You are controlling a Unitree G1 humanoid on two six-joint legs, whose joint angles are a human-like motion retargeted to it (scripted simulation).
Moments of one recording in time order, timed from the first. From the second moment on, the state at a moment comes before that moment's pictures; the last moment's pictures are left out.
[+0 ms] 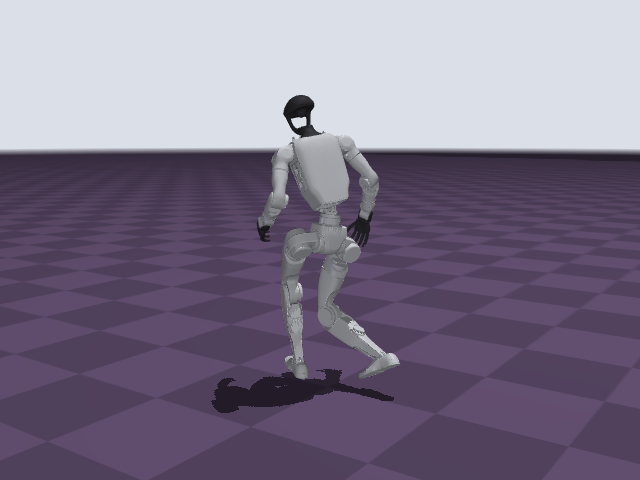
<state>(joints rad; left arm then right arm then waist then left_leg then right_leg) 0.08 0.45 -0.12 0.12 -0.22 -0.15 -0.11 0.04 -0.42 0.18 0.58 -0.09 -0.07 0.06 -0.06 -0.29 0.38 -0.68 -0.31 -0.01 0.91 -0.32 0.05 -0.24 0.07 0.36 1.41 -0.61 0.25</state>
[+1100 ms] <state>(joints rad) -1.18 0.48 -0.14 -0.23 -0.10 -0.40 0.59 -1.21 -0.30 0.36 -0.30 0.30 -0.28 -0.28 -0.07 -0.10 0.32 -0.05 0.00 0.23 0.61 -0.69 0.02 -0.43 -0.07 -0.02 0.78 -0.47 0.12</state>
